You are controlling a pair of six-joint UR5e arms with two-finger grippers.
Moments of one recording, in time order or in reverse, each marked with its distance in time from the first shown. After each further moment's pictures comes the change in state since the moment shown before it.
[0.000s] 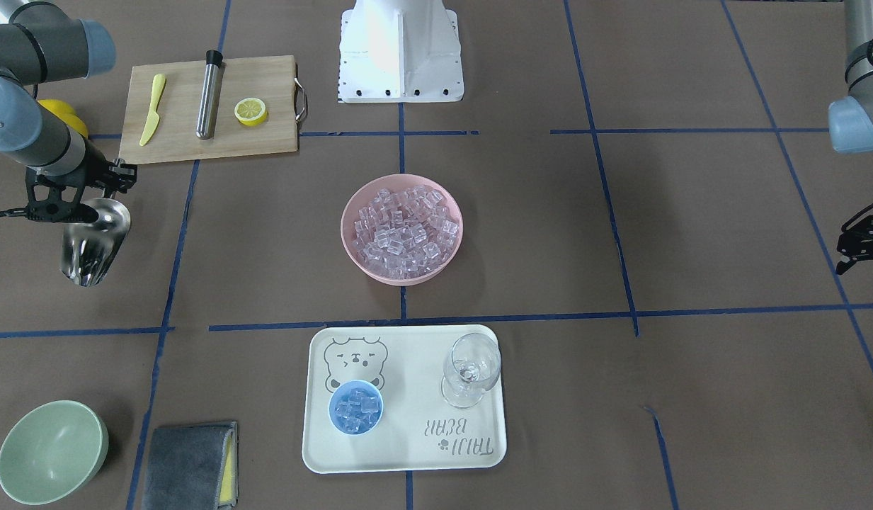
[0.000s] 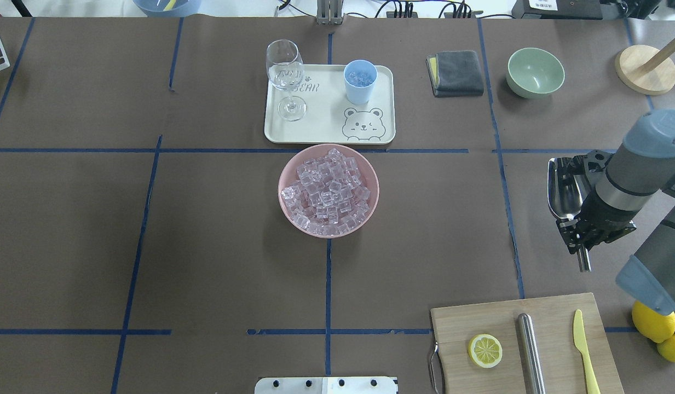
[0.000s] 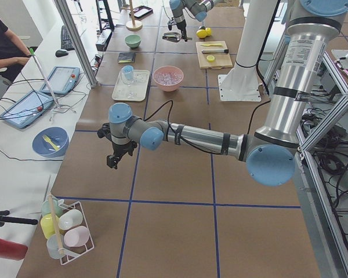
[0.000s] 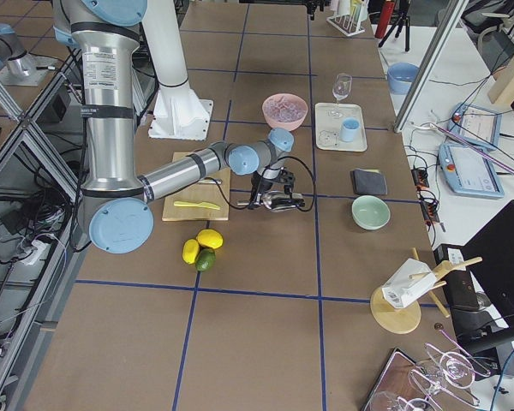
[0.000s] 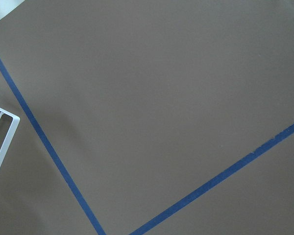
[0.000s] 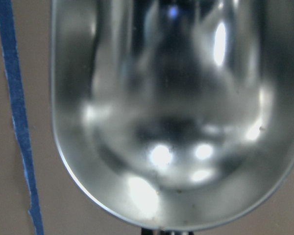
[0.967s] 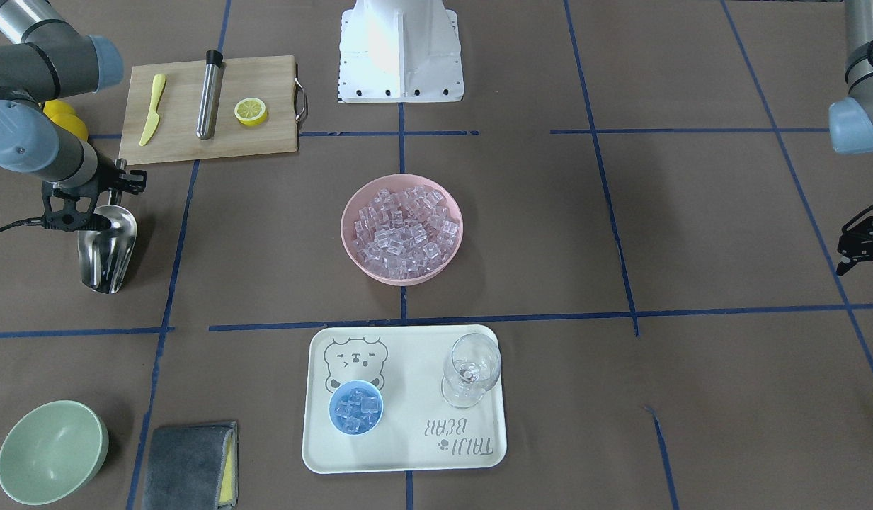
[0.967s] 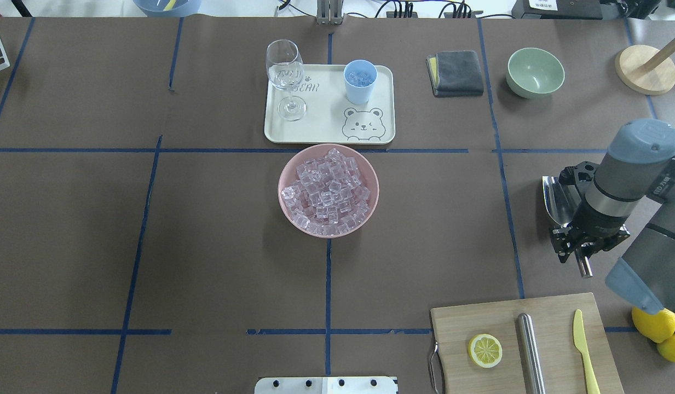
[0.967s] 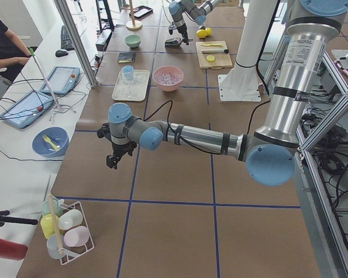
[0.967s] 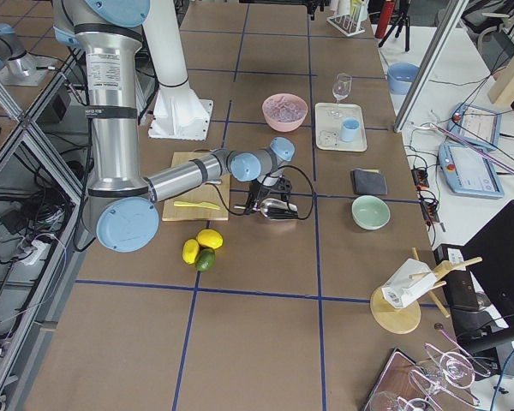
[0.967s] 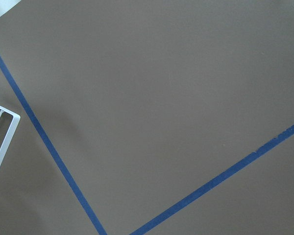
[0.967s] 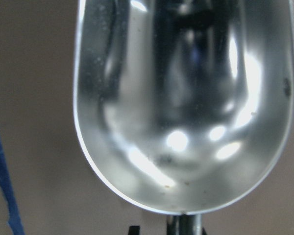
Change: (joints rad) left arm 0.000 -0.003 0.002 0.000 0.000 0.000; right arm -0.017 0.017 -0.059 0.004 0.034 -0.001
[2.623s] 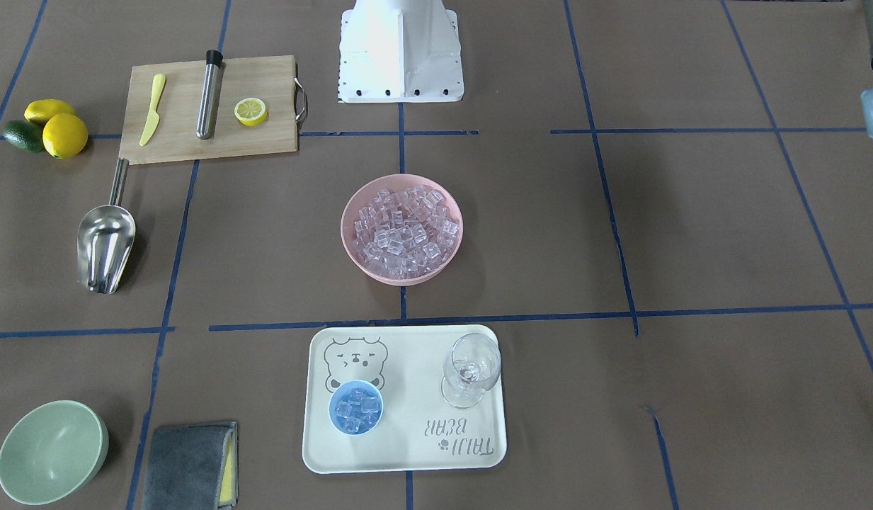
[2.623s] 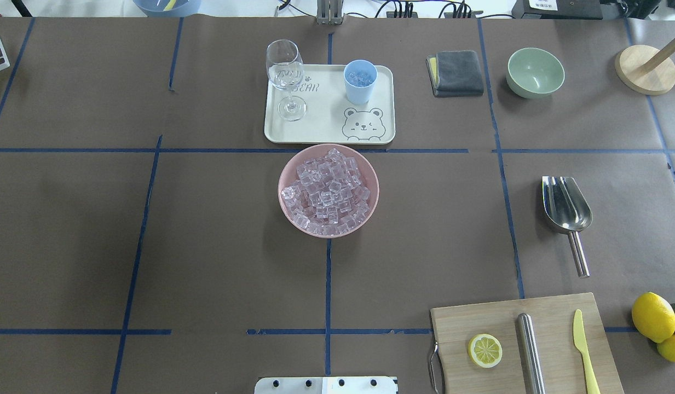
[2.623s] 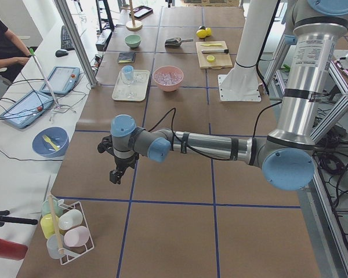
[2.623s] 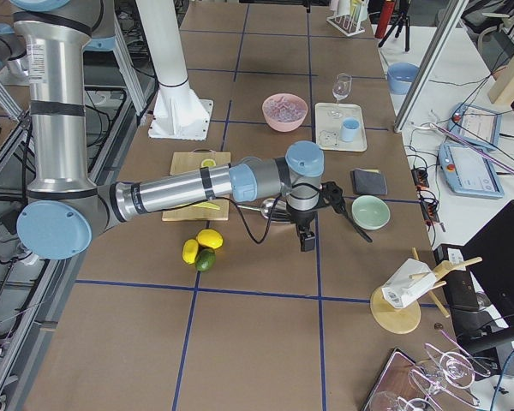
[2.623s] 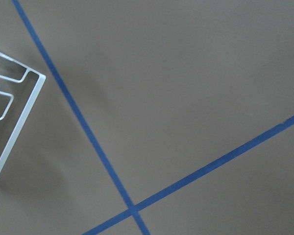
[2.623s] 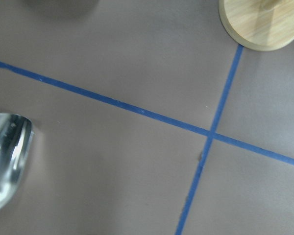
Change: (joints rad) left arm -0.101 0.088 -0.009 0.021 -0.001 0.002; right arm 0.685 -0.045 -0.051 0.056 0.016 -0.877
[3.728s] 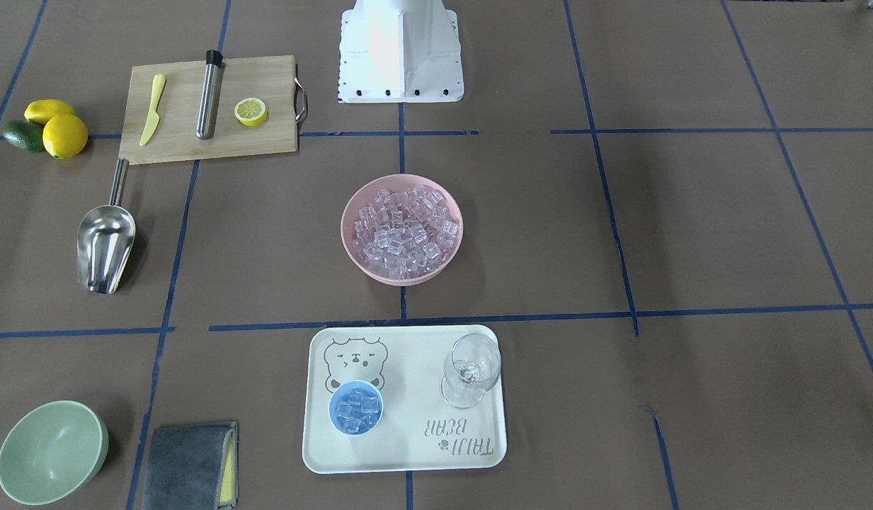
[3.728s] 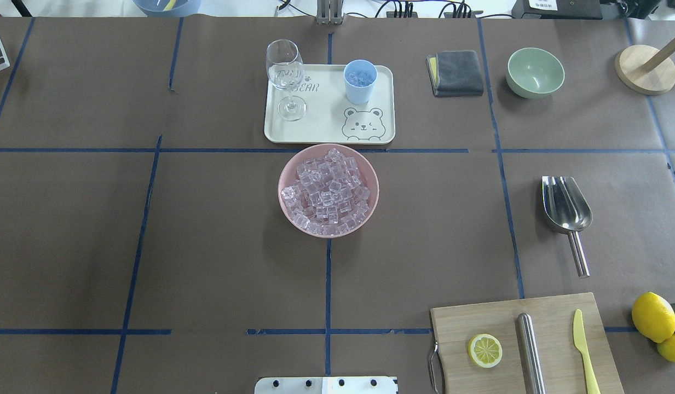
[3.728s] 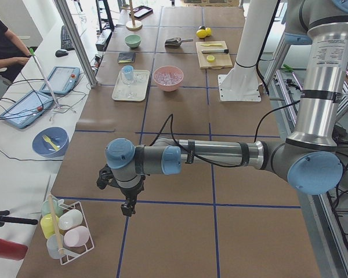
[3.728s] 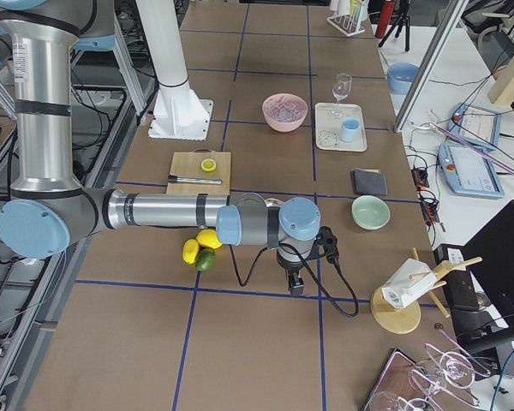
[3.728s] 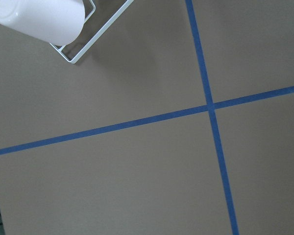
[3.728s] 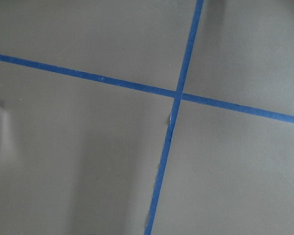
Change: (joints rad) left arm -0.204 0.036 -0.011 0.343 -0.119 0.111; right arm 0.102 -0.028 -0.124 0.008 0.109 -0.046
